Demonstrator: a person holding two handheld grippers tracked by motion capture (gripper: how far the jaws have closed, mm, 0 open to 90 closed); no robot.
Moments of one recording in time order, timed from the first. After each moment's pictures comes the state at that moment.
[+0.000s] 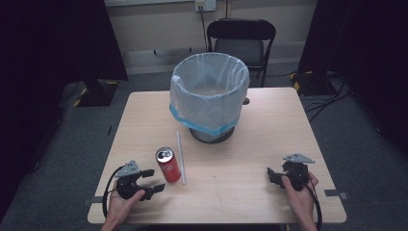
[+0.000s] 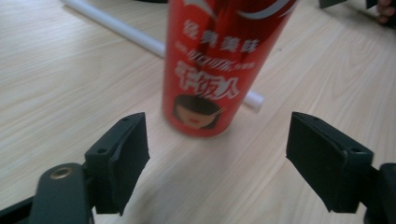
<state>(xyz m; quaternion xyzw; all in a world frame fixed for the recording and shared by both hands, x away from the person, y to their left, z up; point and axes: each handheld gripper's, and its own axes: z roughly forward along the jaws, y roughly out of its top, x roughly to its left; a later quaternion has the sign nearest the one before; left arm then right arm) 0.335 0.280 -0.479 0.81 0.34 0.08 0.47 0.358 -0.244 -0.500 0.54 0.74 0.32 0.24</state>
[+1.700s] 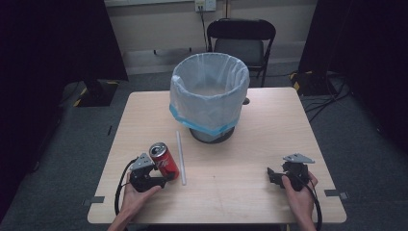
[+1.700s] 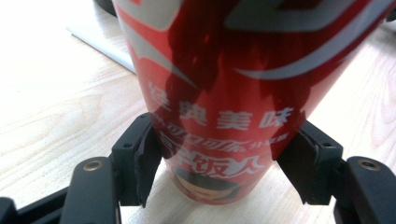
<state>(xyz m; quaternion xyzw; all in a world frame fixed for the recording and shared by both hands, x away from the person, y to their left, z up) 0.355 0.251 -0.480 0.80 0.36 0.12 0.47 0.358 -0.244 -0.500 0.54 0.74 0.32 0.24</state>
